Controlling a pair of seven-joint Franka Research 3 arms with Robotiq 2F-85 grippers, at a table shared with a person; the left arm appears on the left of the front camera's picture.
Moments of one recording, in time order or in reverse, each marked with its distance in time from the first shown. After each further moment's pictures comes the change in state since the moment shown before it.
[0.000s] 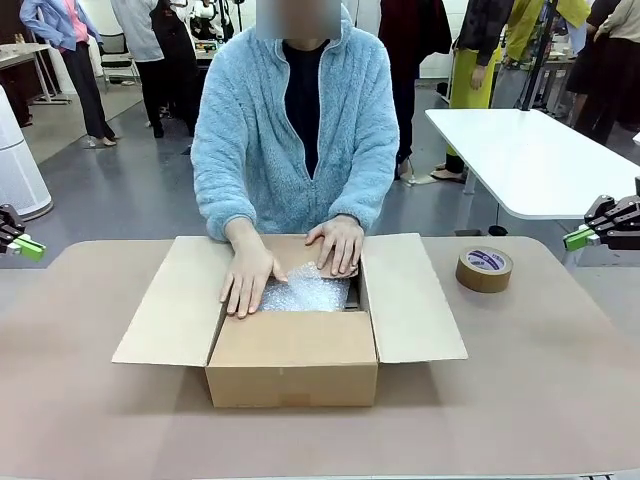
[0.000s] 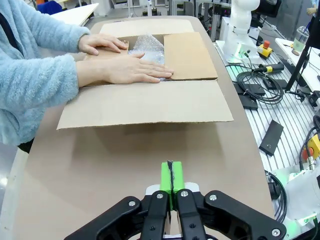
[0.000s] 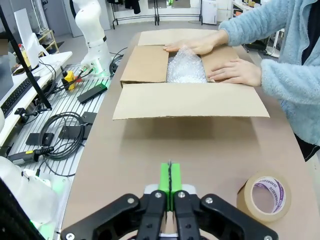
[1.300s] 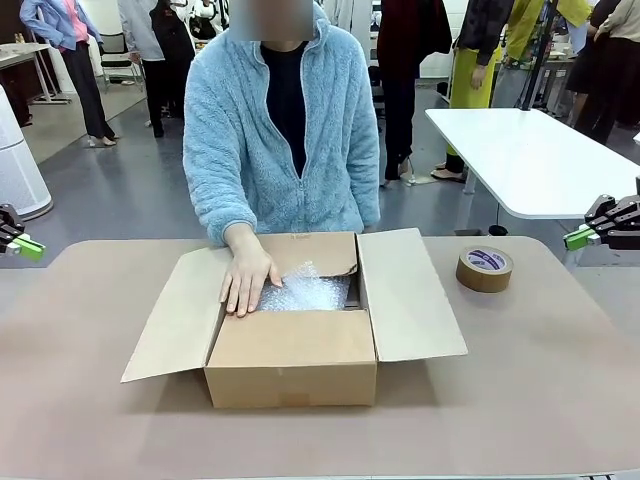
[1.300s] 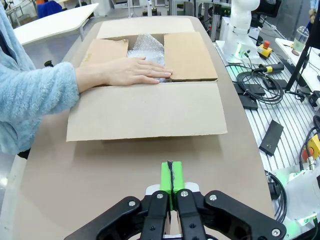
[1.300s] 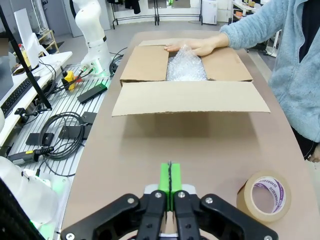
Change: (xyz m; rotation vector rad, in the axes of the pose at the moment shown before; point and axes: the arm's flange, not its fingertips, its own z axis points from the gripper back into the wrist) left arm 0.000 0.000 0.000 0.000 0.000 0.000; right arm 0.000 0.000 0.000 0.000 0.000 0.000
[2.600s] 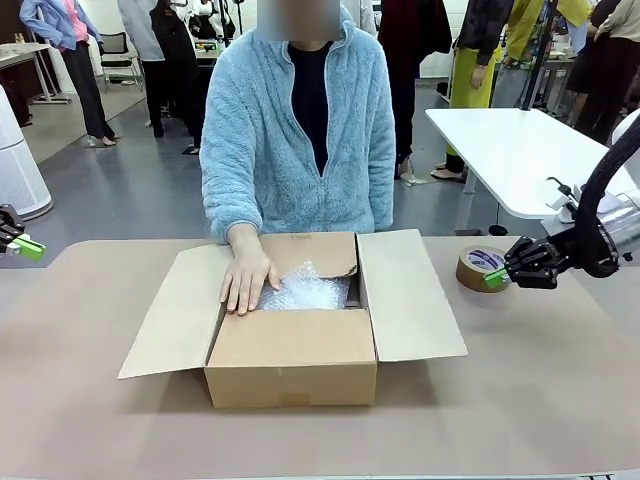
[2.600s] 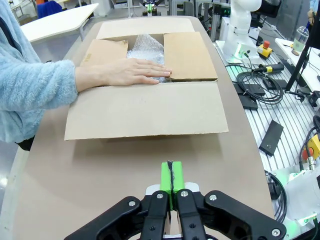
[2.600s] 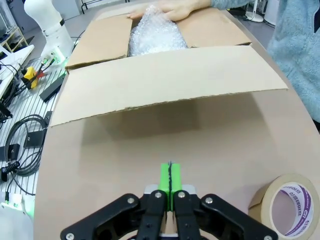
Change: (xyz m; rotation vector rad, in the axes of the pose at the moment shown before) left arm 0.000 0.000 0.000 -0.001 0.000 0.000; right arm -0.017 -0.013 -0.128 -0.120 0.134 -0.100
